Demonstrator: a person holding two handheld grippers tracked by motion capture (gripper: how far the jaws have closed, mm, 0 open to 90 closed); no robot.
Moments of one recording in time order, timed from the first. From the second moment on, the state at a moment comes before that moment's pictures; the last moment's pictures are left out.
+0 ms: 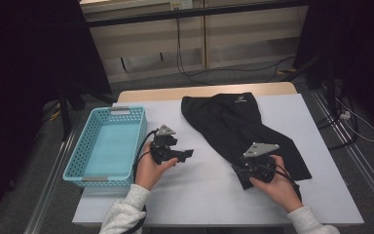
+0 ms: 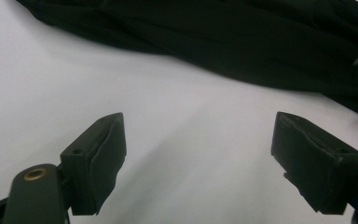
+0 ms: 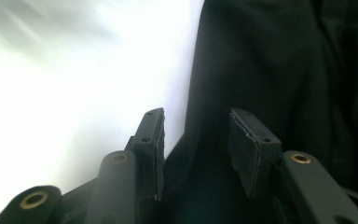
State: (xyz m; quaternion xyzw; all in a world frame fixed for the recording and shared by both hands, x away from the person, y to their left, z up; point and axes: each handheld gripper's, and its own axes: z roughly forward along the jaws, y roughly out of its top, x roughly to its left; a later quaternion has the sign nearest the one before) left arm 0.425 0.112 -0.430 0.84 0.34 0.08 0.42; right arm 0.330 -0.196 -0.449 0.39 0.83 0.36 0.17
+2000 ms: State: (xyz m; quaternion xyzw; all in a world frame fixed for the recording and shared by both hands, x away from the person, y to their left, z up) left arm 0.423 0.115 -0.432 0.84 0.35 0.08 0.41; right arm 0.341 -0.217 -0.444 0.41 0.82 0.35 0.16
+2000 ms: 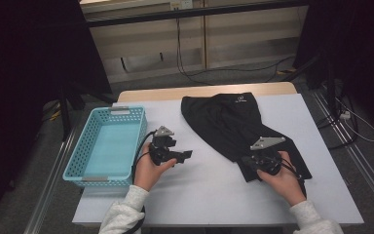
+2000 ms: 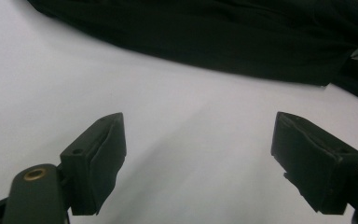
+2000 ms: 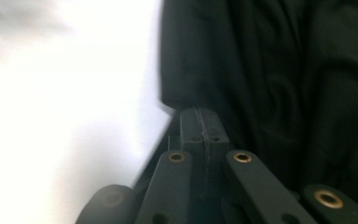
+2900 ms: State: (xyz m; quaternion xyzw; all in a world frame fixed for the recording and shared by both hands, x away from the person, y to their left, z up) left arm 0.424 0.117 -0.435 0.84 0.35 0.07 0.41; right arm 0.332 -0.212 -0.440 0.41 0.82 0.36 0.15
